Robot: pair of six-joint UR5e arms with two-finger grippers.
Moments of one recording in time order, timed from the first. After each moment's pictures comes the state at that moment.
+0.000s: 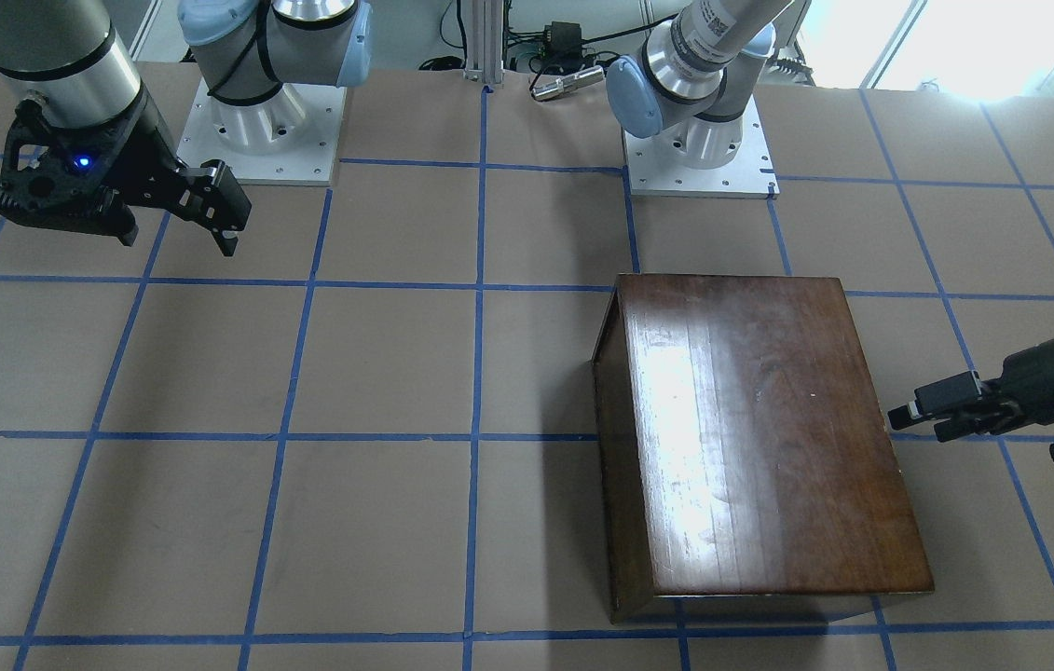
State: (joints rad) left arm -0.99 -2.00 -1.52 -1.49 1.18 0.62; right arm 1.52 -1.59 1.63 -1.60 -1.59 0.04
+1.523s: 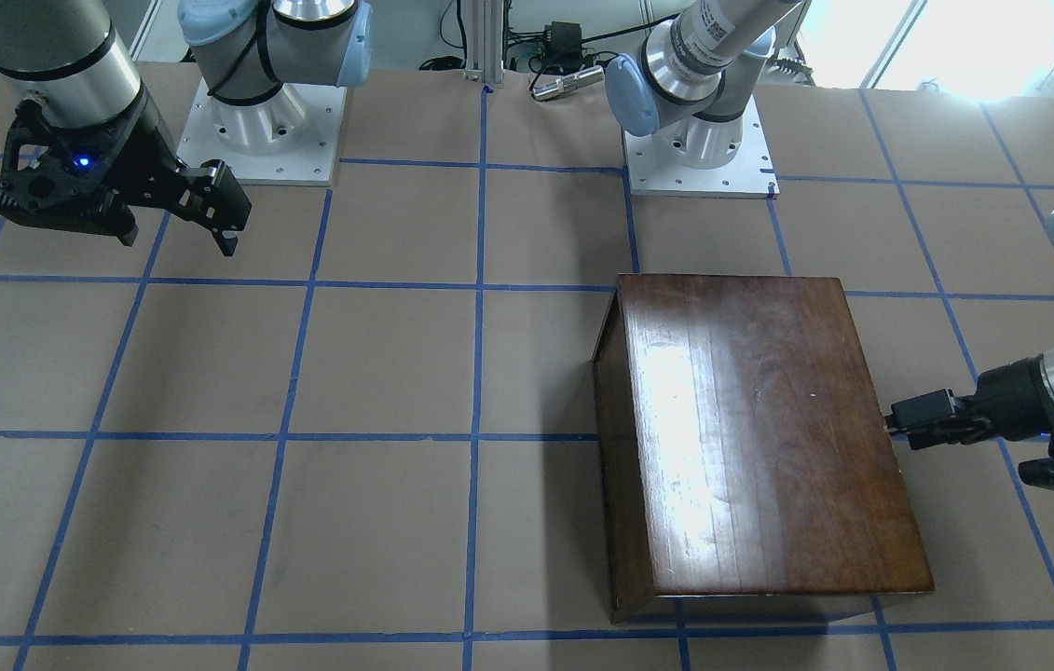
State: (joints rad) left arm -1.01 -2.04 -1.52 -1.49 1.18 0.59; right arm 1.52 -1.59 1.63 -1.60 -1.59 0.04
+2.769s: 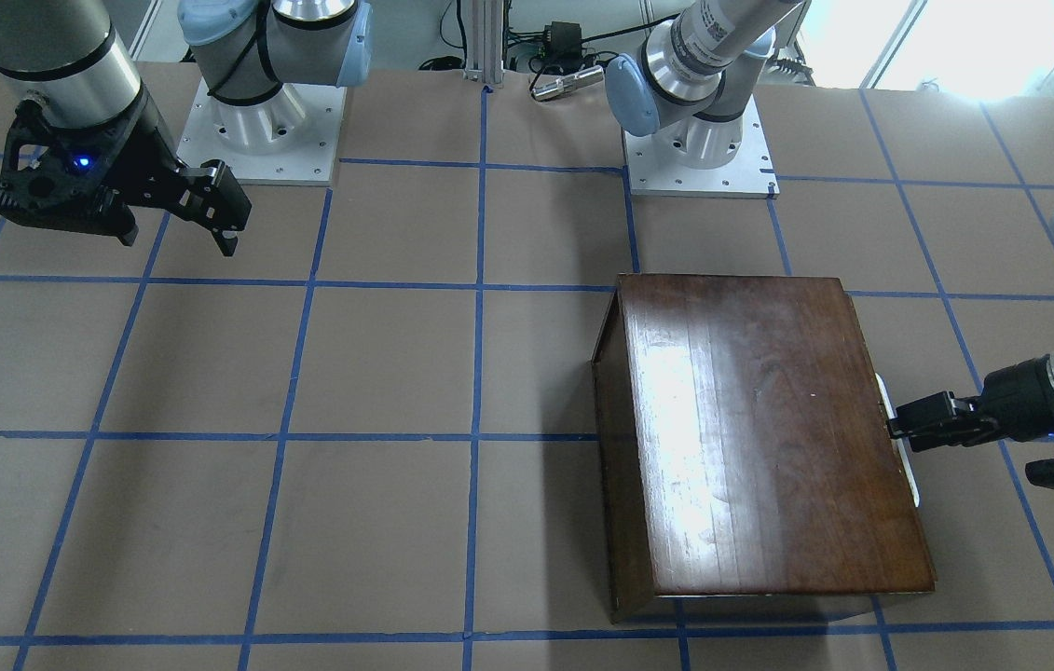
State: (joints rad) left arm -1.01 -2.03 -1.51 -1.48 1.20 0.59; right arm 1.52 -1.59 1.63 -1.60 -1.59 0.04
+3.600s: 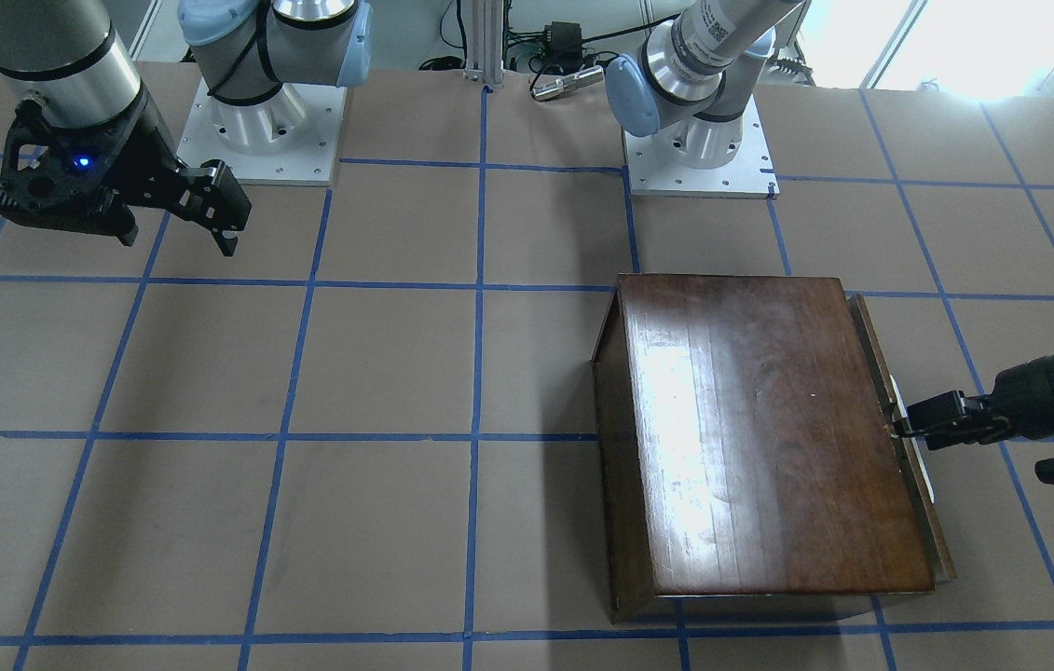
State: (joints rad) left arm -1.00 -2.03 -1.50 -1.46 1.26 0.60; right arm 1.52 -1.59 1.63 -1.60 -1.59 0.04
